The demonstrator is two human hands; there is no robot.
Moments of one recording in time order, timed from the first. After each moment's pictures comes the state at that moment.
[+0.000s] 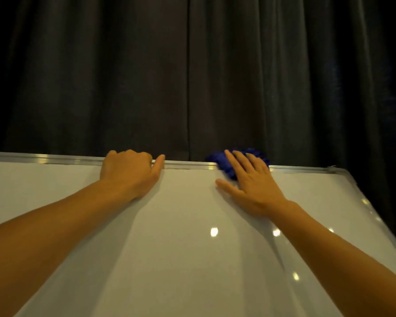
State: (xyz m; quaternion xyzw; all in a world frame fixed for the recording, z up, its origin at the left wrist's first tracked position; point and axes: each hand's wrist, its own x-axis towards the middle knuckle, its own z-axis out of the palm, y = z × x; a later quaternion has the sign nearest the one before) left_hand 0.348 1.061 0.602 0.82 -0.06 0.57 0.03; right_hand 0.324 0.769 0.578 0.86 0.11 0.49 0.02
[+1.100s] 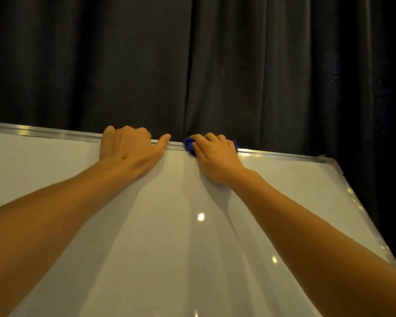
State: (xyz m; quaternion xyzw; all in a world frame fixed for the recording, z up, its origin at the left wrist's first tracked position) left_hand 0.352 1.038 0.605 0.80 -0.04 0.59 0.05; right_hand 0.360 0.831 0.603 0.82 0.17 0.55 0.01
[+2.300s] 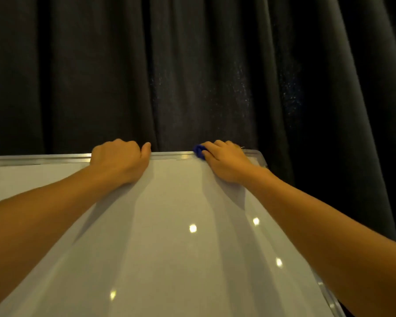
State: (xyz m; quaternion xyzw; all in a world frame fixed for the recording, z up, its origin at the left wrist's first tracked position) left_hand 0.369 0.797 0.623 0.83 -0.06 0.56 0.01; right_hand 0.362 0.542 0.617 0.86 0.11 0.50 0.00
